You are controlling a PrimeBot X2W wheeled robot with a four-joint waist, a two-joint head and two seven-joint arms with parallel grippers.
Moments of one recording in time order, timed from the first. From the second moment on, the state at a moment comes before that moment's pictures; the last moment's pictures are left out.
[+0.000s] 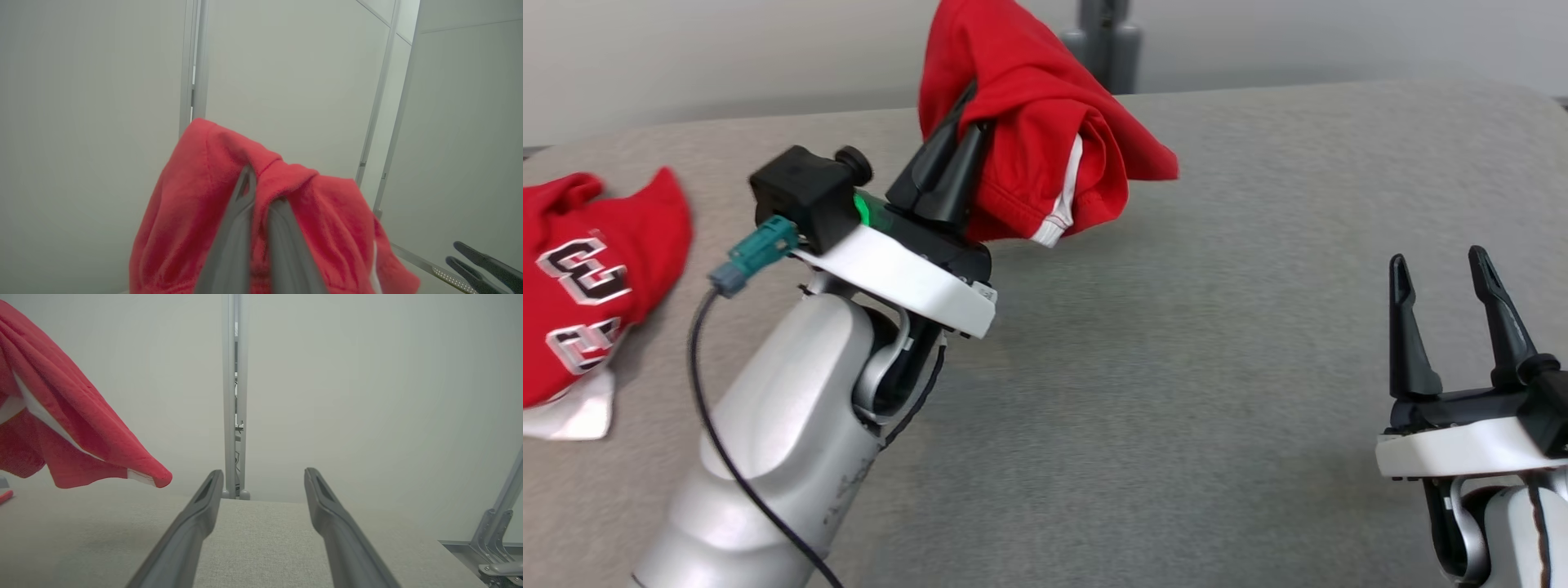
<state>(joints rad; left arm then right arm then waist) -0.70 0.16 -0.54 0.27 -0.64 -0.08 -0.23 -0.19 -0.05 -0.05 0.06 0.05 0.13 -0.26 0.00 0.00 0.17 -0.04</state>
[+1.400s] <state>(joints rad) -0.50 0.14 -0.48 0.41 -0.37 -0.03 -0.26 -0.19 -0.05 -0.09 0.10 0.08 0.13 -0.26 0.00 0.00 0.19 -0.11</state>
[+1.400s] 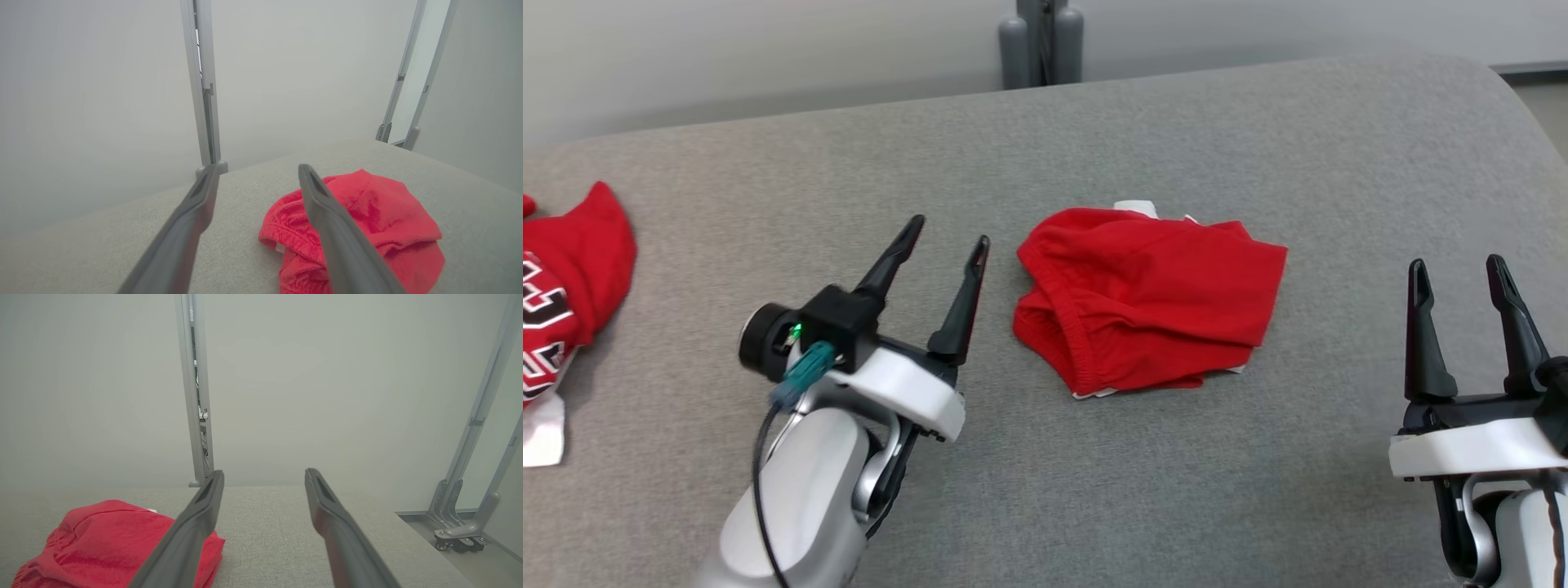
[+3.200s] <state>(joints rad) -0.35 0.05 -0.63 0.55 -0.35 -0.13 -0.26 -0.16 -0.05 0.01 0.05 0.09 0.13 -0.26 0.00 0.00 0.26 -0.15</state>
